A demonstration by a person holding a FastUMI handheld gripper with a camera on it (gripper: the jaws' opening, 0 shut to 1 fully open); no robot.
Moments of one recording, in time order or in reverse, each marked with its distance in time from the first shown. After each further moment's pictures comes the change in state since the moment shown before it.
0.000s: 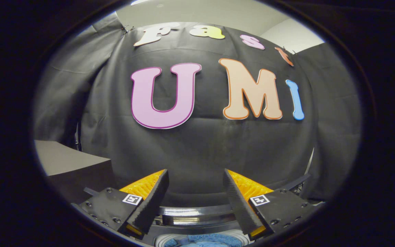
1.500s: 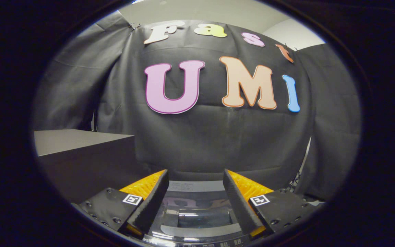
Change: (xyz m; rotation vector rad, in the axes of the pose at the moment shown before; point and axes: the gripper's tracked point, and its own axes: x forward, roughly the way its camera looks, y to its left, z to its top) arm -0.111 -0.009 -0.032 -0.021 0.100 0.042
